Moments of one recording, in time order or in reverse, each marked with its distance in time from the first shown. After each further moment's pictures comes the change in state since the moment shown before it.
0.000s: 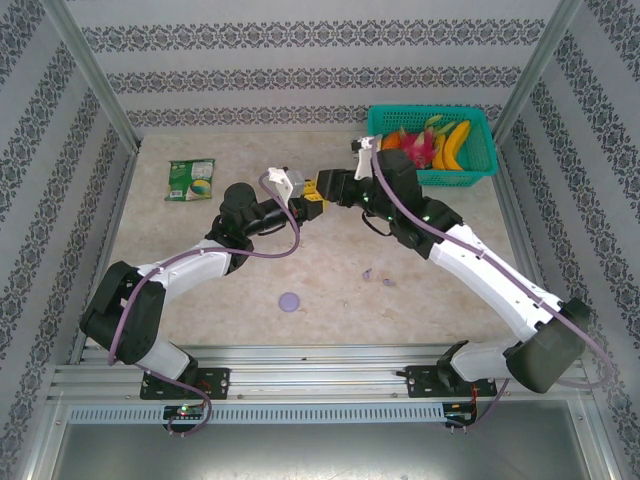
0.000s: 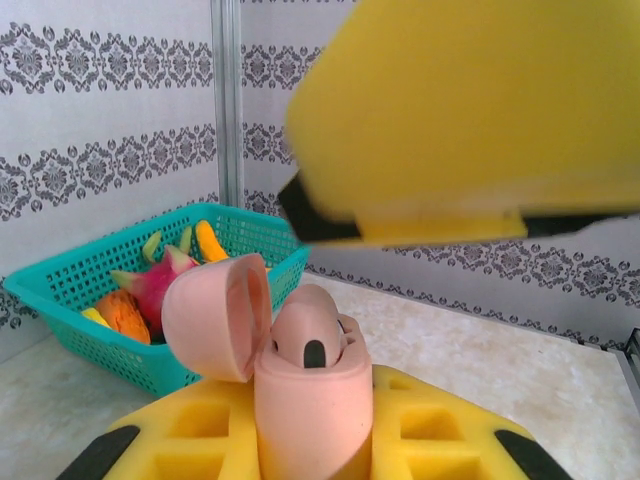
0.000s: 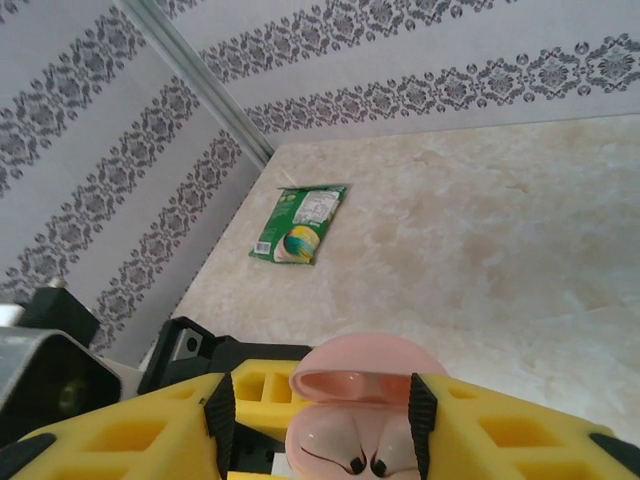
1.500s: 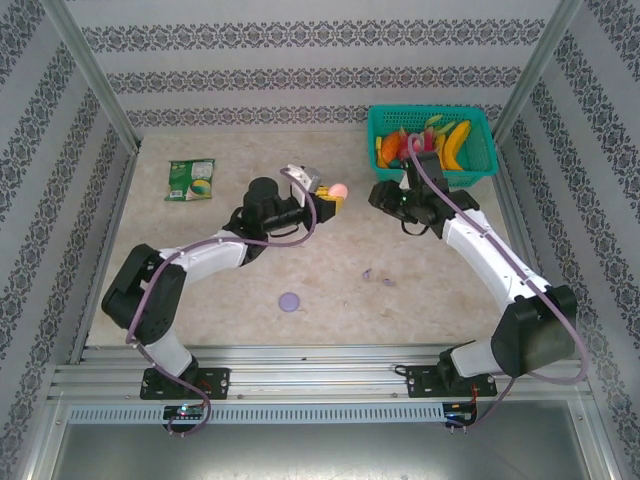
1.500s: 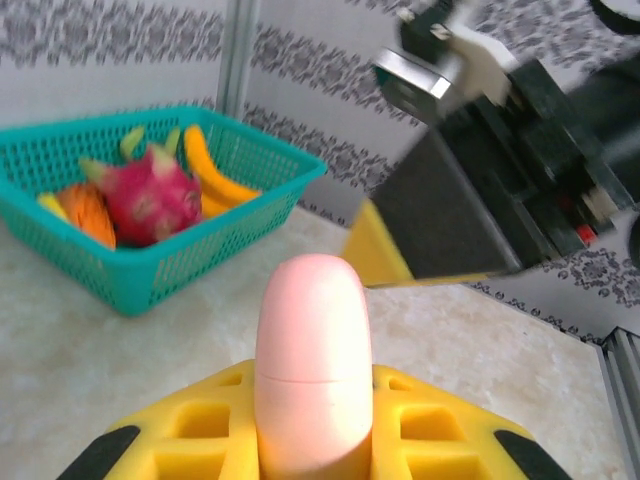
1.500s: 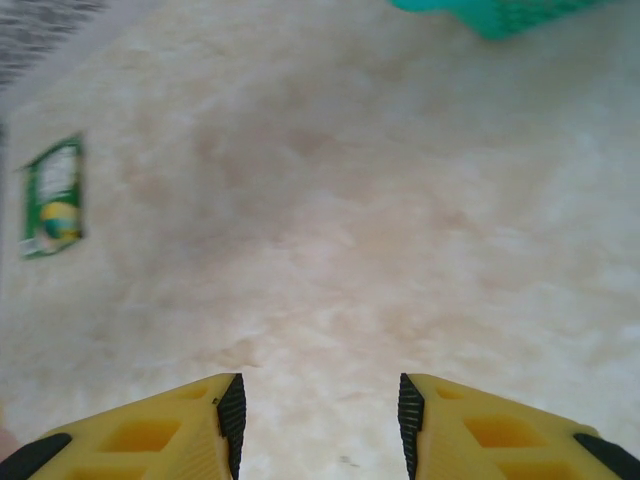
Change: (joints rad) left arm -0.036 0.163 0.132 -0.180 -0.064 -0.143; right arm -0.330 0.080 -0.130 -0.272 -0.078 0.130
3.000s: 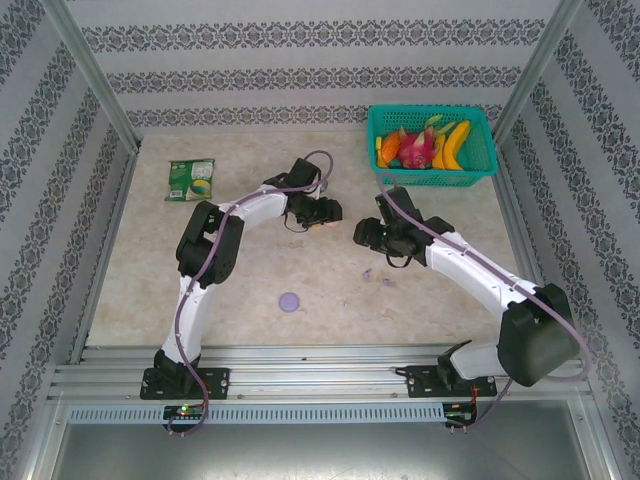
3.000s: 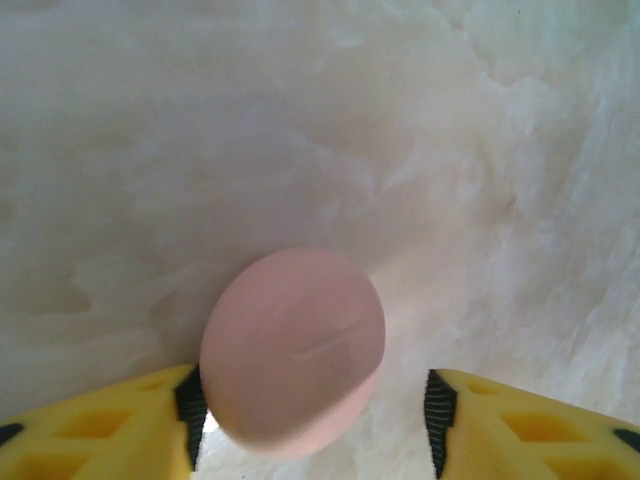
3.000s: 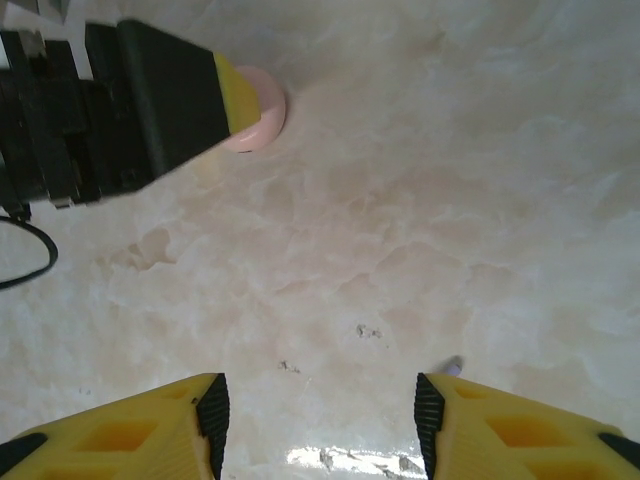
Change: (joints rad) left arm 0.059 0.581 0.724 -1.032 -0.113 -0.356; right arm 0.197 -0.043 -0.193 0.019 0.126 0.067
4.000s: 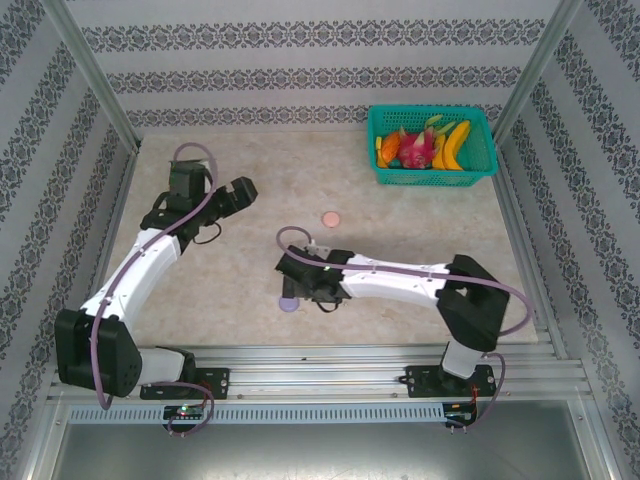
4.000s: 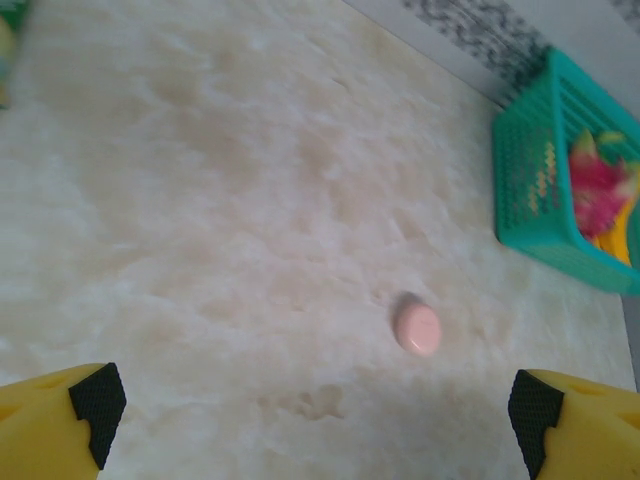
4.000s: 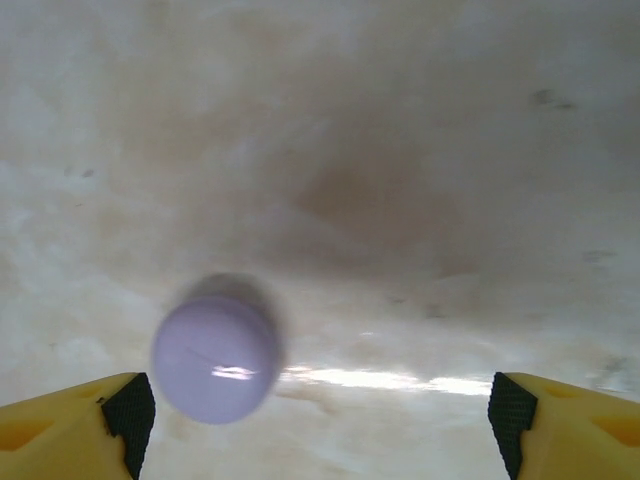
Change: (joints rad) left arm 0.343 -0.976 -0.693 0.079 -0.241 -0.065; right arm 0.595 0.397 0.256 -0.145 0.239 0.394
